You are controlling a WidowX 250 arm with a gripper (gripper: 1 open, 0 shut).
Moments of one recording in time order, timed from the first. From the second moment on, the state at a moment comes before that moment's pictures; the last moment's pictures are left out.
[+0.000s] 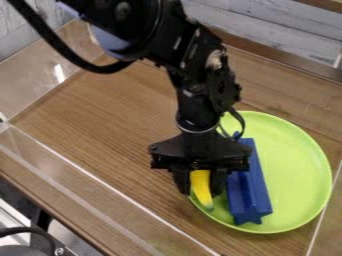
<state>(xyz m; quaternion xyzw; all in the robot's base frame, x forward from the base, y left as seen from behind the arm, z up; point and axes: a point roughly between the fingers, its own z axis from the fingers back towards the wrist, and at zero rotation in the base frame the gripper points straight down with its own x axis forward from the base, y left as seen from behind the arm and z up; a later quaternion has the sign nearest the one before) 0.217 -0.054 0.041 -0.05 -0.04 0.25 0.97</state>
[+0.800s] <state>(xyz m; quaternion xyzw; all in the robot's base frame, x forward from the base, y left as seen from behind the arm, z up) 0.230 -0.044 0.085 -0.05 -0.06 0.24 0.97</state>
